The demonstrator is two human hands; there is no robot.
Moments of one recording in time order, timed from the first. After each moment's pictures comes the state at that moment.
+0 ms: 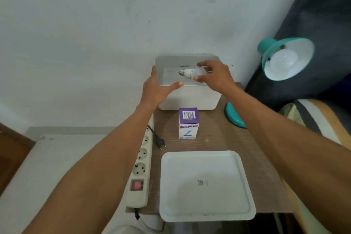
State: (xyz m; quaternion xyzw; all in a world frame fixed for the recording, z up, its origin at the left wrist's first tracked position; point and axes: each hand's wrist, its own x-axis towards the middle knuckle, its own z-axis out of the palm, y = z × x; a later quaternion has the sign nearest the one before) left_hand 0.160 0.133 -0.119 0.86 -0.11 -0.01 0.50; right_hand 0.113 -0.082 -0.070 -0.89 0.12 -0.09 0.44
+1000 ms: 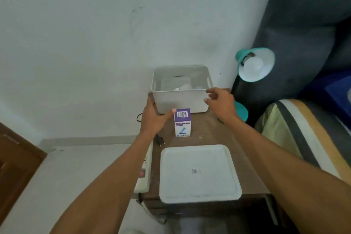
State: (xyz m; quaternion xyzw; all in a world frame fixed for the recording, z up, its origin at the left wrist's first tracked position) left_hand 0.046 0.152 -0.115 0.87 -0.04 -0.03 0.50; right_hand 0.001 -0.083 -0.089 -0.87 0.18 -0.17 0.43
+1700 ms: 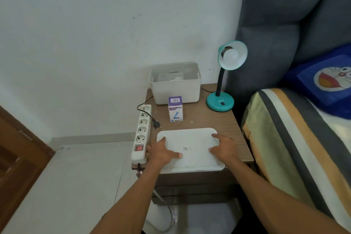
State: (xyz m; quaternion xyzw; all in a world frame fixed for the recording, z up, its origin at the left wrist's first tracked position) left_hand -0.118 0.165 -0.189 0.94 0.00 -0.18 0.28; right_hand -0.184 -0.063 -0.206 -0.89 0.30 -0.01 0.35
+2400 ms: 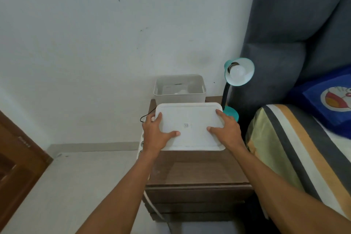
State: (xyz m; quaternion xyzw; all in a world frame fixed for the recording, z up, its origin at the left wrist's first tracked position) left_hand -0.056 0.169 -0.111 0.91 -0.08 0.02 0.40; right_hand -0.130 -0.068 -0.101 -0.87 0.24 -0.12 0.40
